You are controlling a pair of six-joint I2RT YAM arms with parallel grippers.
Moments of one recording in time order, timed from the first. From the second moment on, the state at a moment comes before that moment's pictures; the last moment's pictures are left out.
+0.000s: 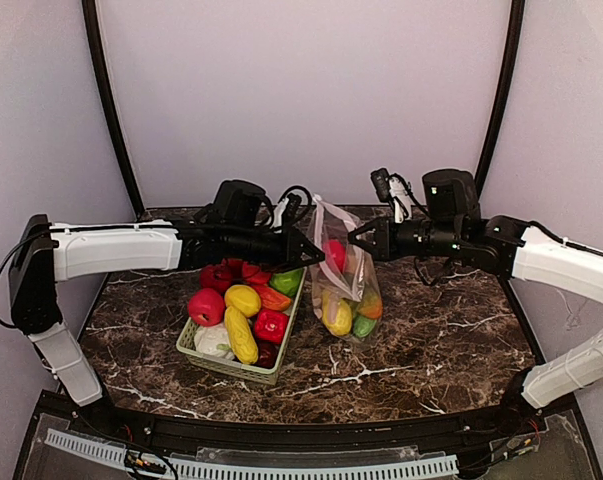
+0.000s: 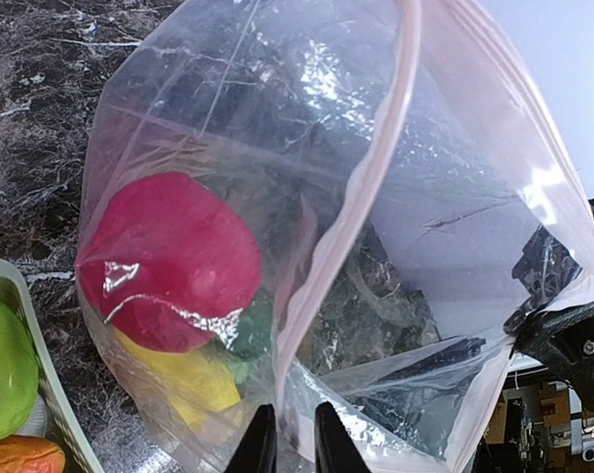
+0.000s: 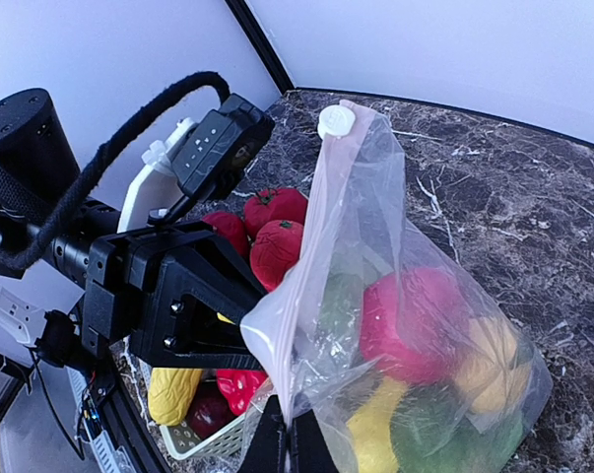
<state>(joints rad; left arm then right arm) -0.83 1.70 1.28 -0.07 0.39 -0.72 0.78 1.27 1.06 -0.20 -0.21 0.39</state>
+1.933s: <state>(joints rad) -0.79 1.34 1.22 -0.20 0.52 -0.50 0.64 1.32 1.23 -0.63 -0.71 0.19</state>
